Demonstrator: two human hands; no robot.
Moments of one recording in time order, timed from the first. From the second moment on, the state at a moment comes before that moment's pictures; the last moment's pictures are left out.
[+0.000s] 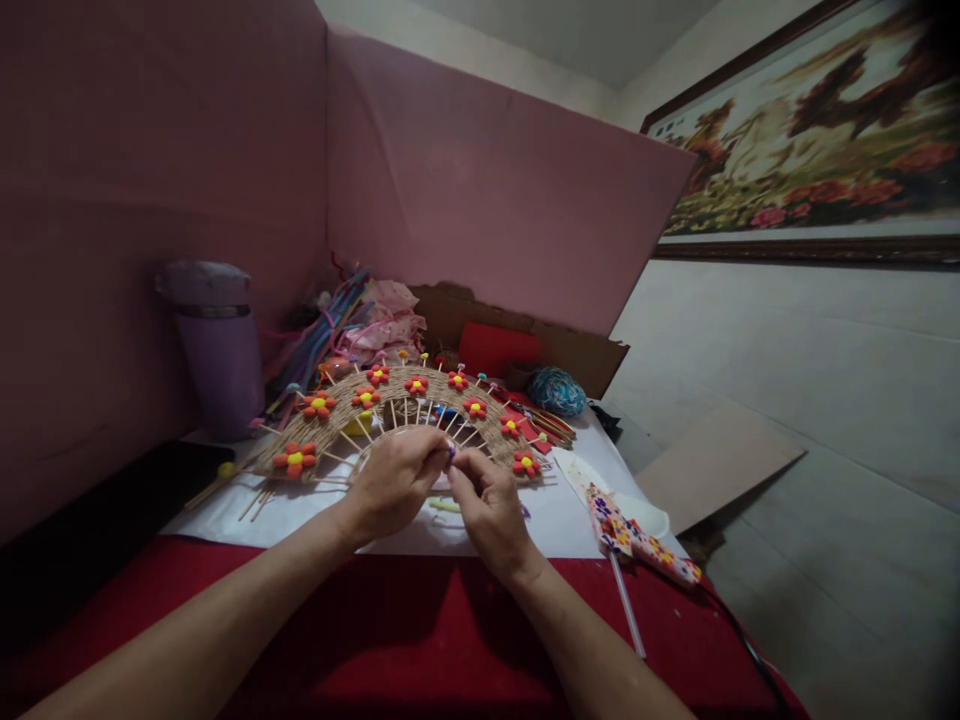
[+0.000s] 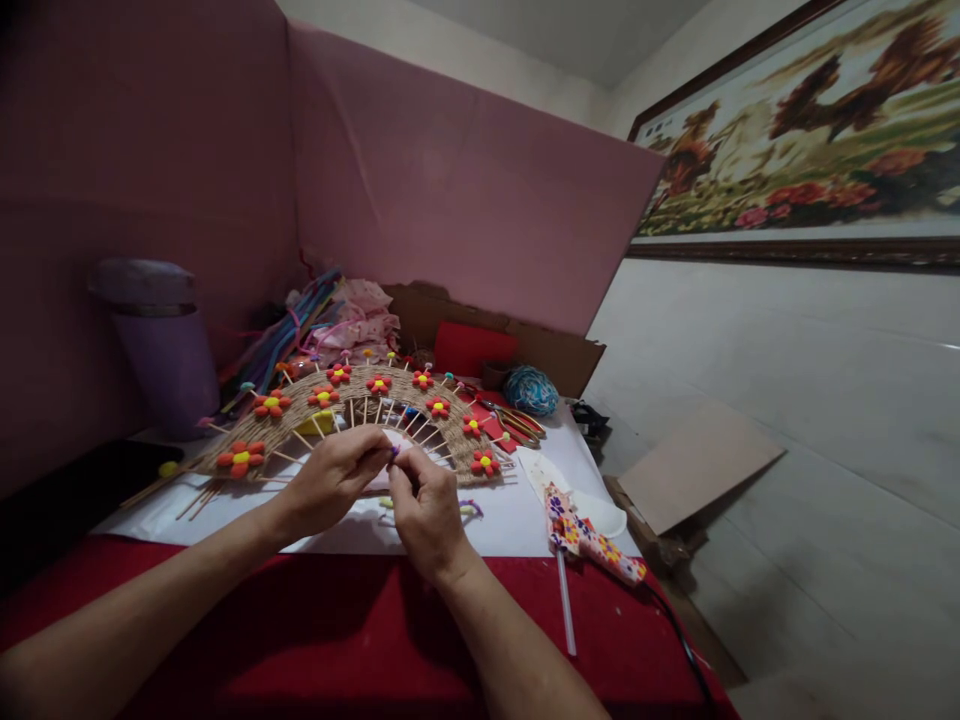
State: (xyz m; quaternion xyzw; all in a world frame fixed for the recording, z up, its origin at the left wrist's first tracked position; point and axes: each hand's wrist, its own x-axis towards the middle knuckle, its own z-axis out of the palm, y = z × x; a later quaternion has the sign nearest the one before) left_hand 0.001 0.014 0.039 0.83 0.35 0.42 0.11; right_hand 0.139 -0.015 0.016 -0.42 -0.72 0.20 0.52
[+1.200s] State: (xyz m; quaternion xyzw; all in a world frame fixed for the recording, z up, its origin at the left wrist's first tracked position) left_hand -0.001 0.021 0.034 0.77 0.31 0.48 0.28; right_hand 0.143 -0.015 0.024 -0.46 -0.73 0.13 0.49
